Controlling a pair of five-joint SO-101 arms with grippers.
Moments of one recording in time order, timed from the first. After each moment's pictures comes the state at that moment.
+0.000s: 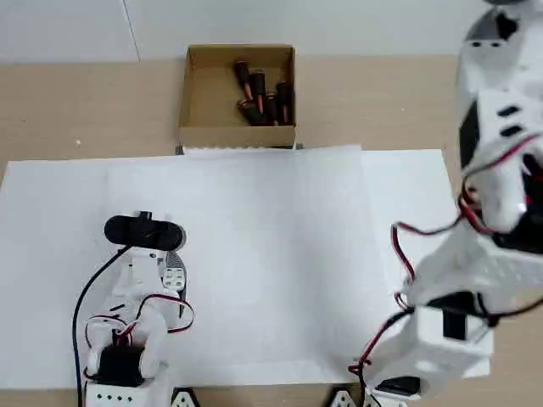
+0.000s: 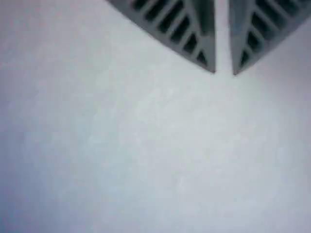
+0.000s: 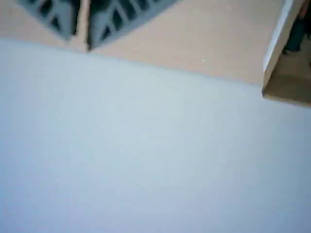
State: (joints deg) left arm 0.3 -103.8 93.3 61.8 1.4; right arm 8.4 8.1 -87.1 96.8 10.7
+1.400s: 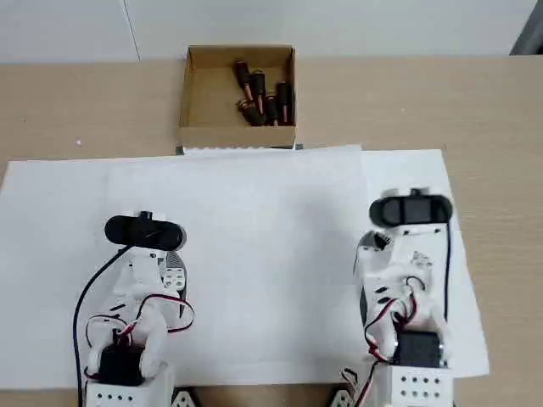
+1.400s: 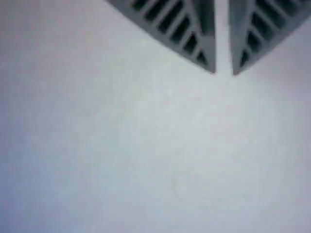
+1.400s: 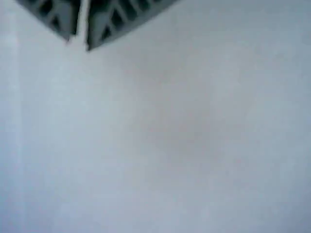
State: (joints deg) left arm 0.3 -103.8 93.3 61.8 1.4; right arm -0.1 -87.6 82.7 50.0 -2.5
